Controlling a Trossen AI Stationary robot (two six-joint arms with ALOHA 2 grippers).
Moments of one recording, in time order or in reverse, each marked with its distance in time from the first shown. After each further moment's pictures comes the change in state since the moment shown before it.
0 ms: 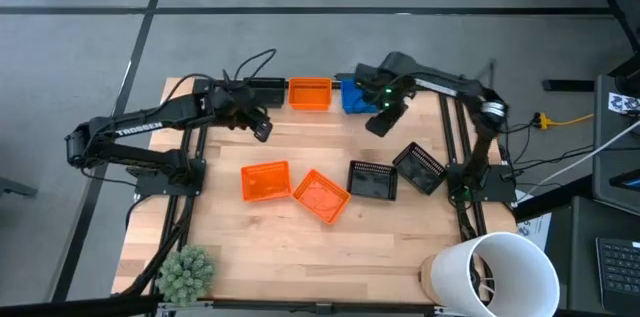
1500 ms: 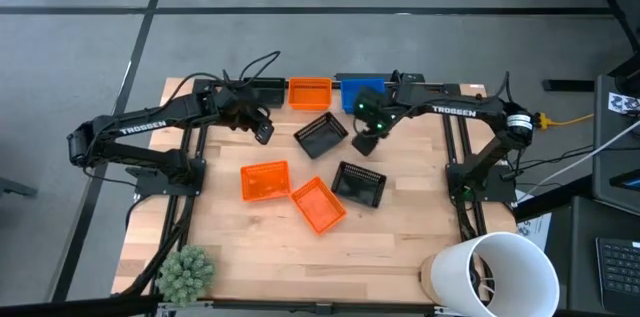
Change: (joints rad) left arm 0.018 0.025 0.000 0.003 0.078 0.033; right arm 0.184 -0.200 -0.327 0.542 -0.099 0.229
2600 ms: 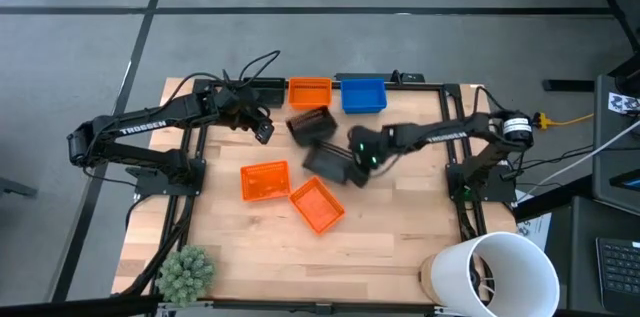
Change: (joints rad) left arm 0.000 0.000 0.000 0.005 -0.012 0.001; right arm 0.179 0.006 -0.403 0.647 -0.008 0.136
